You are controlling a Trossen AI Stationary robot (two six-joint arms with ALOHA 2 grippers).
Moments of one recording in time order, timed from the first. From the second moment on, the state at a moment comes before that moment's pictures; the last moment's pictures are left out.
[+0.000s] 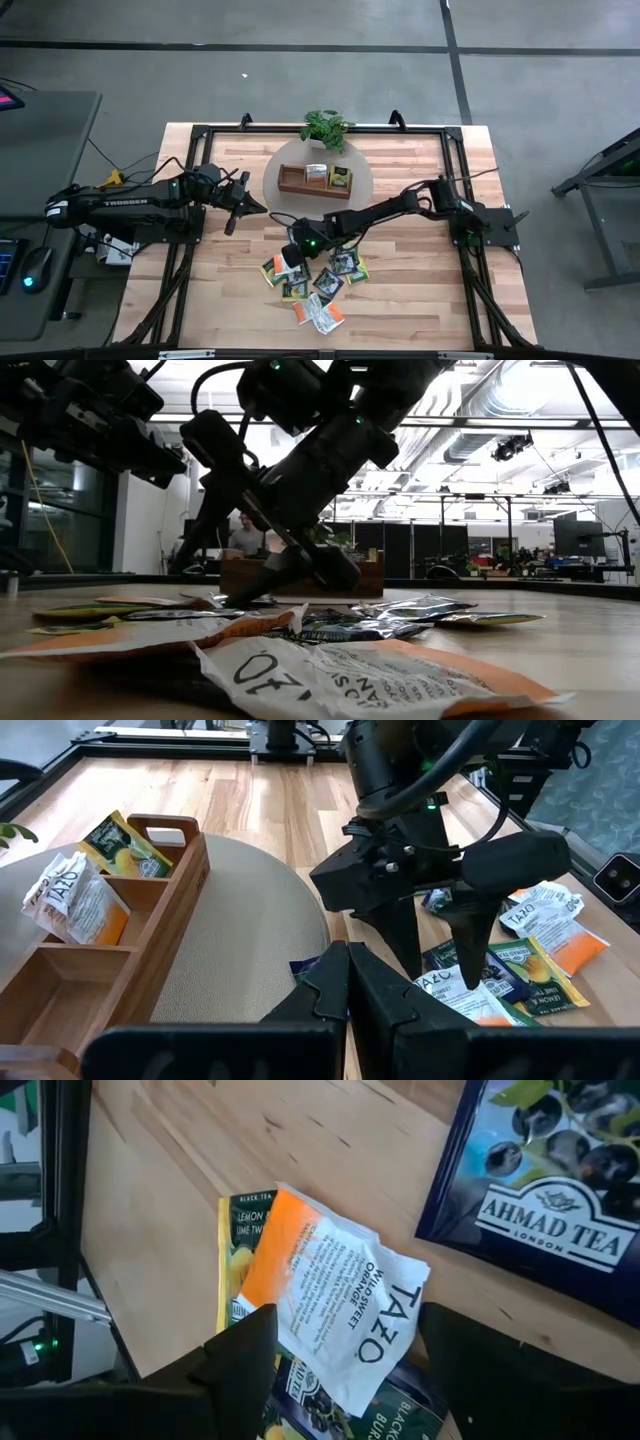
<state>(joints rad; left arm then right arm) 0.25 0.62 0.28 0.00 0.38 0.10 0.14 2.24 1.52 -0.15 -0.18 1.20</state>
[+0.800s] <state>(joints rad) 0.25 0.62 0.28 0.00 0.38 0.10 0.15 2.27 1.59 -0.32 -0.16 1.07</state>
